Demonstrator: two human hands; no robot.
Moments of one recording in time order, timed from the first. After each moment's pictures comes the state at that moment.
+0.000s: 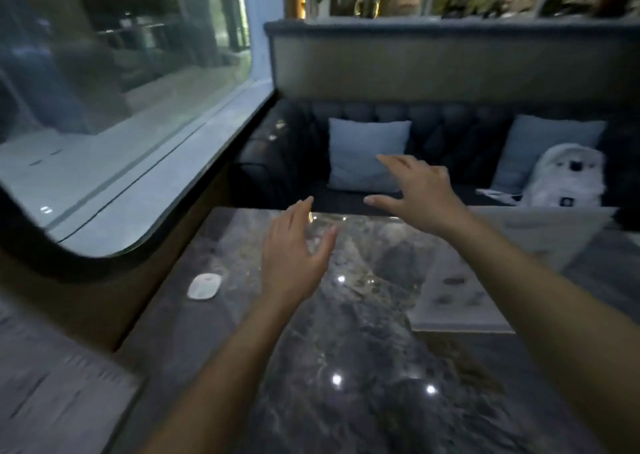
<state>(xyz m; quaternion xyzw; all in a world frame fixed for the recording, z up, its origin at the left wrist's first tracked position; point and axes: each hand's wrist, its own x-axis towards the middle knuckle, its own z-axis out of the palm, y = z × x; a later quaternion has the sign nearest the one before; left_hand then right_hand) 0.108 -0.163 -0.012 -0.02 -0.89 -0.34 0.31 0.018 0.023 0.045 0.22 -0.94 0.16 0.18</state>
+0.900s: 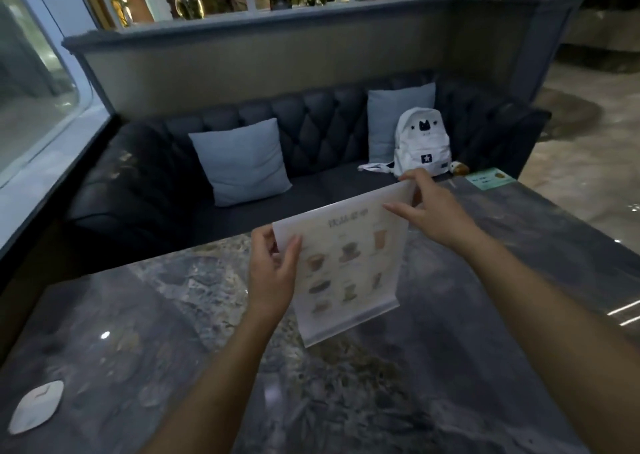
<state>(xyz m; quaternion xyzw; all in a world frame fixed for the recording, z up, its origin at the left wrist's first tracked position) 0.027 0.019 -0.055 -0.13 -0.75 -0.63 0.16 0.034 0.275 -0.003 -0.03 -0.91 0.38 0.15</state>
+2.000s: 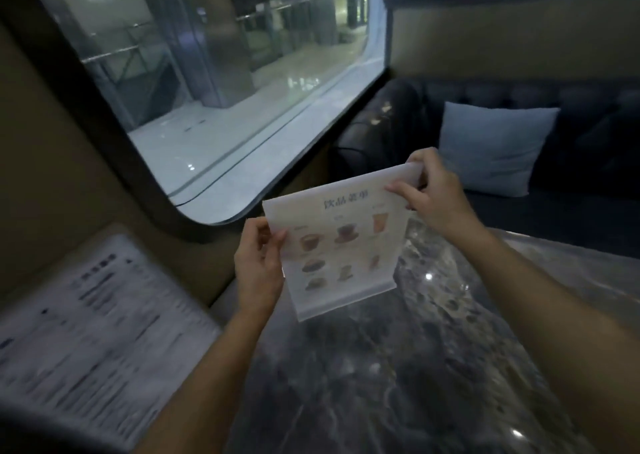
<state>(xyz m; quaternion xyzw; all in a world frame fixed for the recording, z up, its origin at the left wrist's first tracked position) 0.133 -0.277 -0.039 0.13 -0.75 -0.48 0.43 -0.040 -0.085 0.004 0.31 -0.80 0.51 0.07</state>
